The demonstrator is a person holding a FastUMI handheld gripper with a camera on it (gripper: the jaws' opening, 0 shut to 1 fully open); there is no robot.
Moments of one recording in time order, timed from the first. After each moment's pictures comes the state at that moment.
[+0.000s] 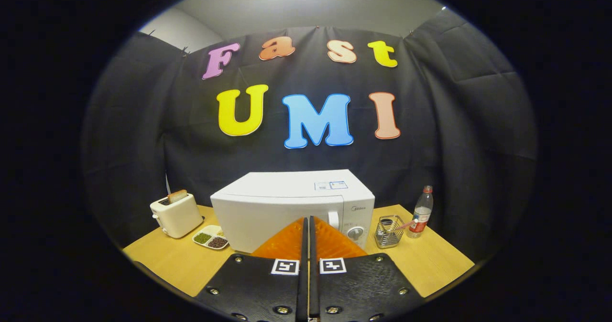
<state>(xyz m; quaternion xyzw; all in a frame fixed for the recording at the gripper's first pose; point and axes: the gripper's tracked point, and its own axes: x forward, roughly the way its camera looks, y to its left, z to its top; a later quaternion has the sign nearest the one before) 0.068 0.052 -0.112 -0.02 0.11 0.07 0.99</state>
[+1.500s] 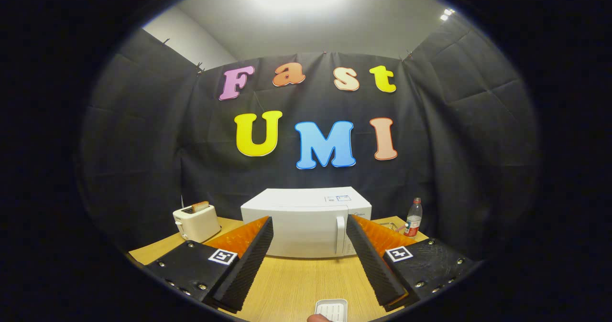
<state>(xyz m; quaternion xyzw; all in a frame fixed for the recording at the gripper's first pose) -0.024 0.074 -0.064 -0.02 0.04 0.09 1.00</state>
